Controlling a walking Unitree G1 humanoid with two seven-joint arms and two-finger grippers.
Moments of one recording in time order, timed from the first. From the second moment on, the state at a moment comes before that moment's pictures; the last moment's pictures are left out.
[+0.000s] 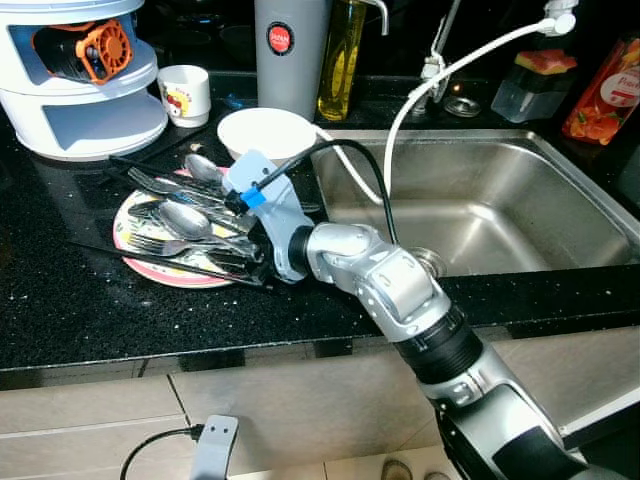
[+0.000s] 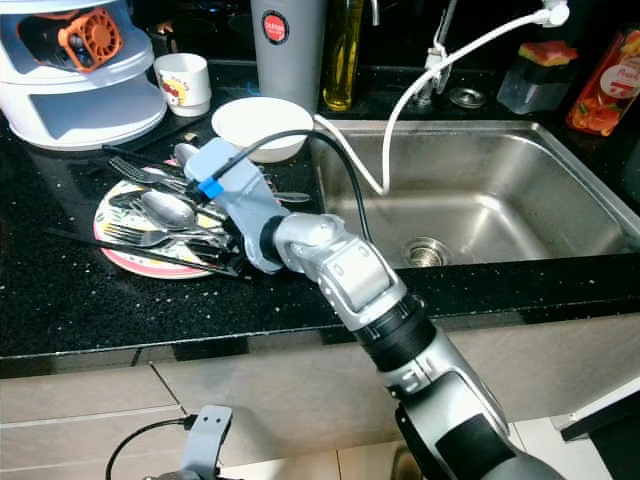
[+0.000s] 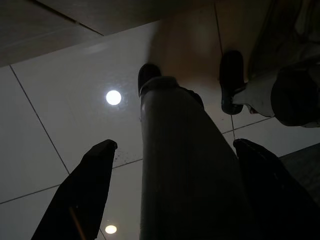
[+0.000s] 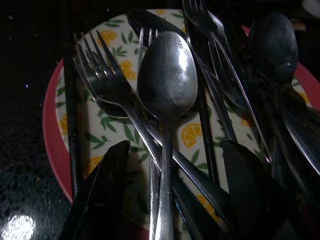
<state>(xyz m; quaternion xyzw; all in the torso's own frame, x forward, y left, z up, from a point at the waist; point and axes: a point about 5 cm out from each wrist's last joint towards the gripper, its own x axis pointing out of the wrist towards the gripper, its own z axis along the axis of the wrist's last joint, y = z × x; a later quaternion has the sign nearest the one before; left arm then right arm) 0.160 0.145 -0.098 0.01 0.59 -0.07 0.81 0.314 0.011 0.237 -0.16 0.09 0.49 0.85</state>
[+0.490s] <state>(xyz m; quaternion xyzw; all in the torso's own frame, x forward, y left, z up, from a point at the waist) 0.158 0.145 -0.099 0.01 0.59 -0.07 0.81 0.312 0.010 0.237 -0.16 0.12 0.49 0.85</state>
